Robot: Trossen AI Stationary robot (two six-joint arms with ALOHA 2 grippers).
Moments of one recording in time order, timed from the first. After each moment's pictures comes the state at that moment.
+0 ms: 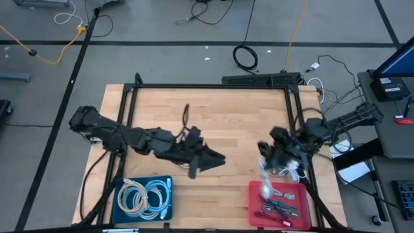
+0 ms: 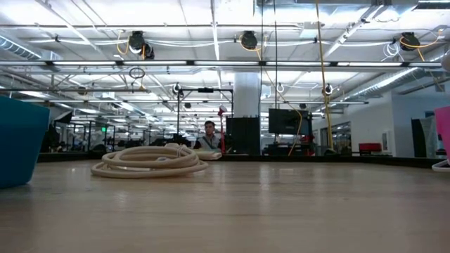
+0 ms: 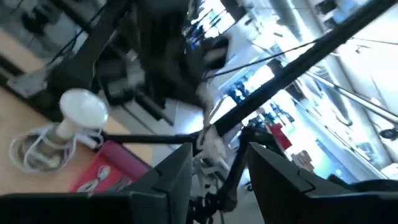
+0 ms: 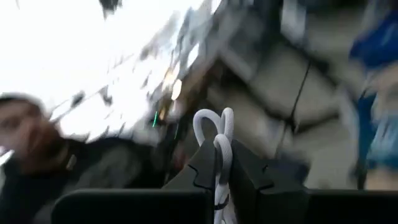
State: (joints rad) left arm -0.34 1.56 1.46 0.13 -0.18 -0.85; right arm 0.36 0.88 0.74 0.39 -0.30 0.96
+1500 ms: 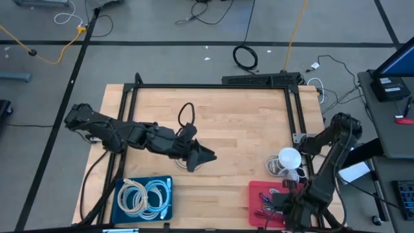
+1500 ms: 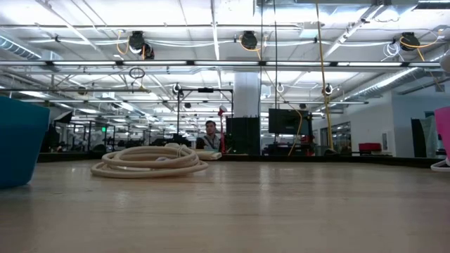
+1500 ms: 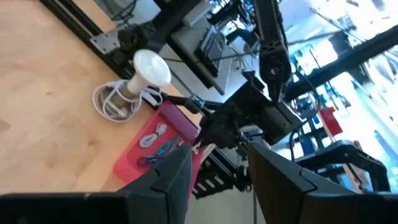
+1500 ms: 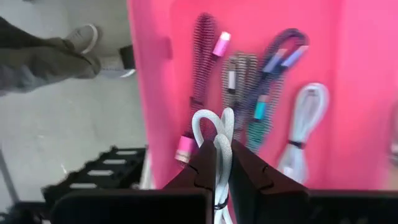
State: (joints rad) left arm -0.32 1.49 1.46 -0.21 -0.19 -0.95; right arm 1.03 1.55 1.27 -1.03 -0.03 1.18
